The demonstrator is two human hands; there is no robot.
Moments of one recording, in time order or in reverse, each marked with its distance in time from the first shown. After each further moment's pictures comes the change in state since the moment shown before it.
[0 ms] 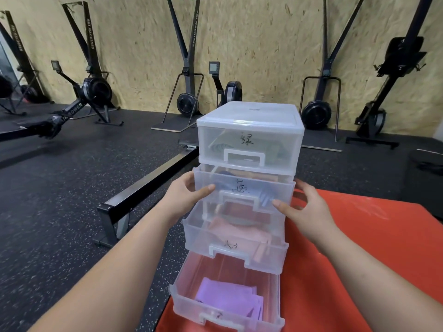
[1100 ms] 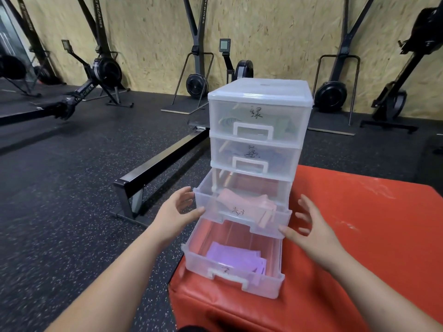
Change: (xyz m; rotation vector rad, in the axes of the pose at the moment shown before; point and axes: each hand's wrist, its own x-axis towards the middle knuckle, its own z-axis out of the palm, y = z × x) left_hand -0.112 -0.077 -0.009 -0.015 0.081 -0.120; right_hand -0.103 0.053 -0.003 0.045 -0.239 0.113
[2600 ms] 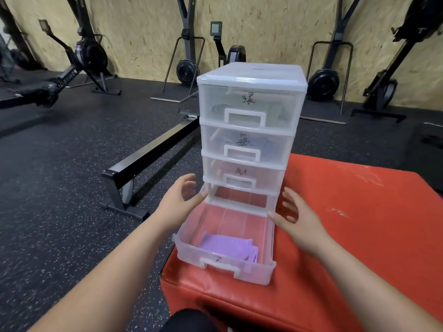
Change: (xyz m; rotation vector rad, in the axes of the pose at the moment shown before) left_hand 0.016 0.007 0.027 0.242 0.005 0.069; right_hand 0.012 0.010 0.013 0.004 -0.014 0.036
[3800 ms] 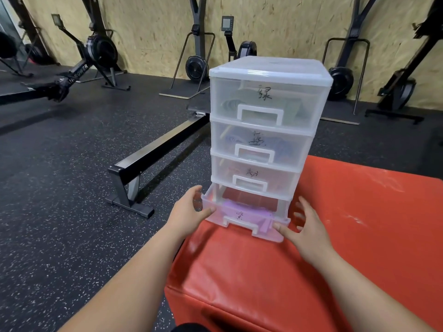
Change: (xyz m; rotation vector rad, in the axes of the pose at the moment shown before) left_hand 0.018 -0.054 0.032 0.185 0.031 -0.072; right_hand 0.020 0.048 0.021 -0.164 0.094 0.040
